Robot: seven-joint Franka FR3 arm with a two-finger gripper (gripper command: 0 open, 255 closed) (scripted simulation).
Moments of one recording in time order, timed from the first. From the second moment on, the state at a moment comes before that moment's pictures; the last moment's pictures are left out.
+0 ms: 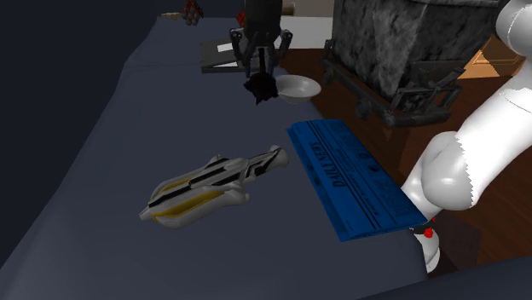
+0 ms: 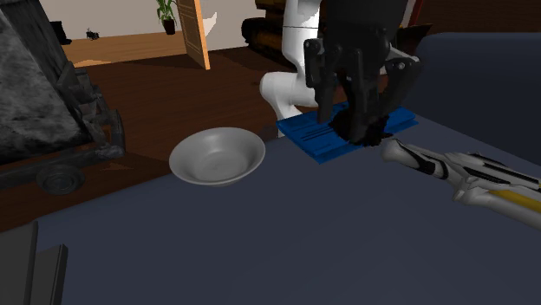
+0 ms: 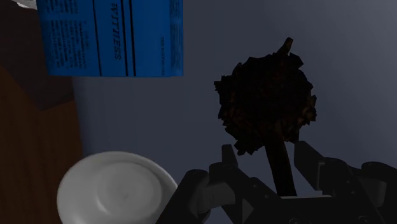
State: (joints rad) arm 0.17 -0.14 0.29 -1.67 0.04 1.57 0.96
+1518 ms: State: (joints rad) arm 0.01 -0.23 0.04 -1.91 0.02 1.70 0.55
